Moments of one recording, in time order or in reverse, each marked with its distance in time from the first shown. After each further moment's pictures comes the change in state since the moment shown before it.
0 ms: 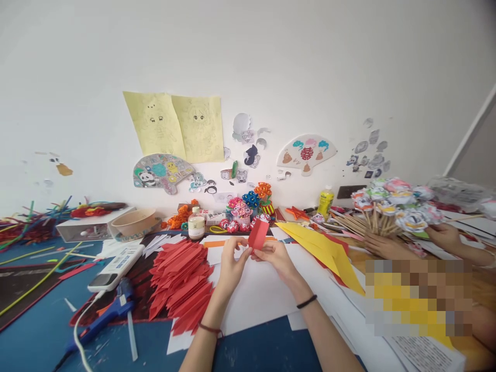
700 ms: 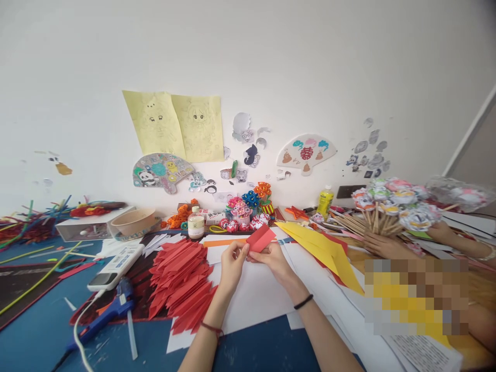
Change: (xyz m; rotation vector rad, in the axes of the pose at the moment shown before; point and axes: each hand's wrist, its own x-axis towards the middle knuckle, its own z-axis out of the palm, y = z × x) left_hand -0.005 -0.013 0.012 -0.208 0.010 -0.258; right_hand -0.003 -0.004 0.014 0.055 -0.019 0.018
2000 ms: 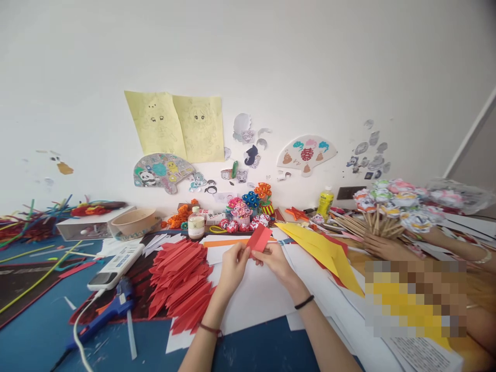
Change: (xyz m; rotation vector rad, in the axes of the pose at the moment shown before) left_hand -0.001 0.009 -0.003 0.237 -0.103 0.097; right_hand 0.004 0.007 -0.009 -0.142 0.040 -0.049
